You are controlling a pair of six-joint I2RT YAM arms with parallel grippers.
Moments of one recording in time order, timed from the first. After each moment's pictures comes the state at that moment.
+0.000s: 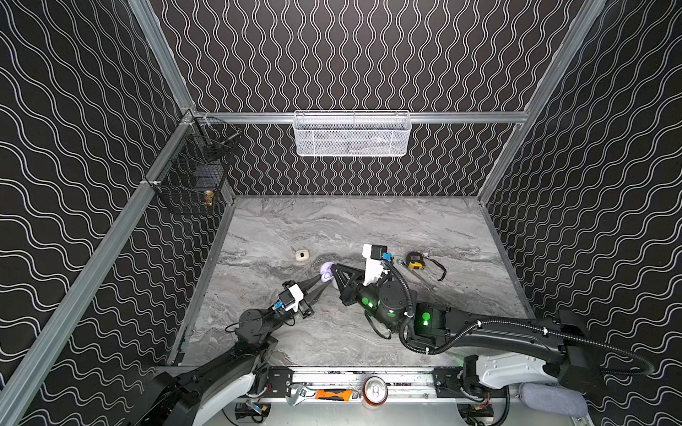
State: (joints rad) left arm -0.53 0.87 0.05 1.29 0.46 0.06; right arm 1.30 1.29 0.93 0.29 0.51 0.76
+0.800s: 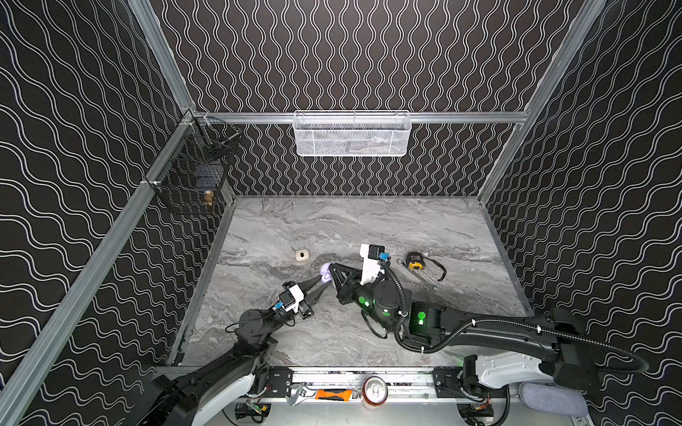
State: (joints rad) left arm -0.54 0.85 0.04 1.25 0.45 0.06; right arm 1.30 1.32 0.94 0.28 0.53 0.79
